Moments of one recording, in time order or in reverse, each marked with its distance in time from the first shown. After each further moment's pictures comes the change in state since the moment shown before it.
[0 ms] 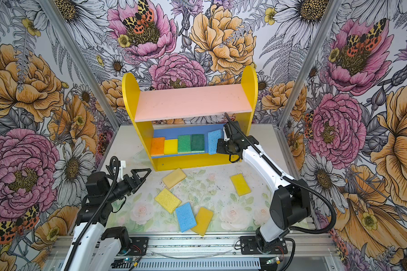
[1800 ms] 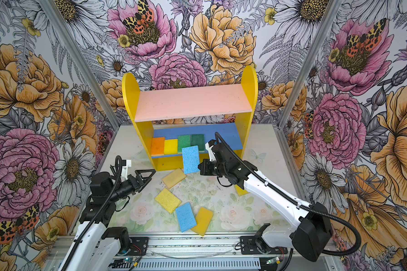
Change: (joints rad) left arm -0.076 0.011 -0.050 0.146 0.054 -0.058; right arm 0.295 -0.322 -0.340 0.217 -0.143 0.247
